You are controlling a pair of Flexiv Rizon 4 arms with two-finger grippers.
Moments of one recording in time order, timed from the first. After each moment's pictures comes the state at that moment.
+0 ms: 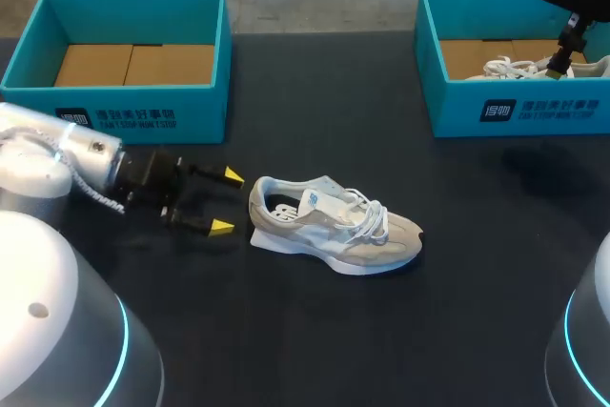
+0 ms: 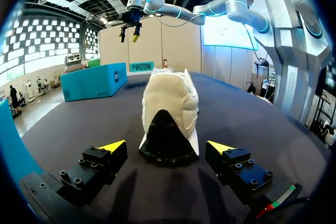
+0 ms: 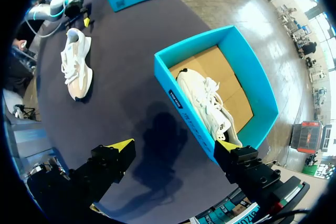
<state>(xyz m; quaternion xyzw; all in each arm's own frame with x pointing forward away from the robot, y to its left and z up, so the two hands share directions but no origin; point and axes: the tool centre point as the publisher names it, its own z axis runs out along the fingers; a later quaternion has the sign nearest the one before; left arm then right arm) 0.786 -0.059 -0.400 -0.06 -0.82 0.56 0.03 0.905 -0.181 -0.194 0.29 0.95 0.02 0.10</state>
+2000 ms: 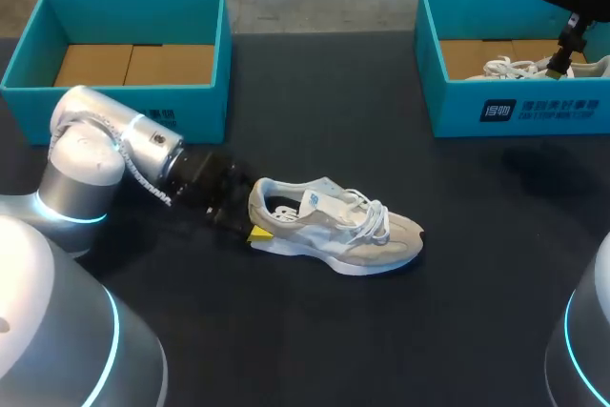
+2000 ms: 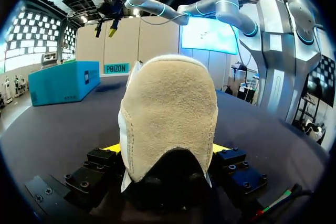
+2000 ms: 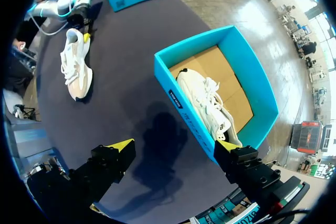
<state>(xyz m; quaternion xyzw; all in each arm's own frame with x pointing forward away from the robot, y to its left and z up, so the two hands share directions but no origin) 0.764 -0.126 -0.413 -0.13 -0.81 0.56 0.13 0.905 -0.181 -0.194 0.29 0.95 0.02 0.10</state>
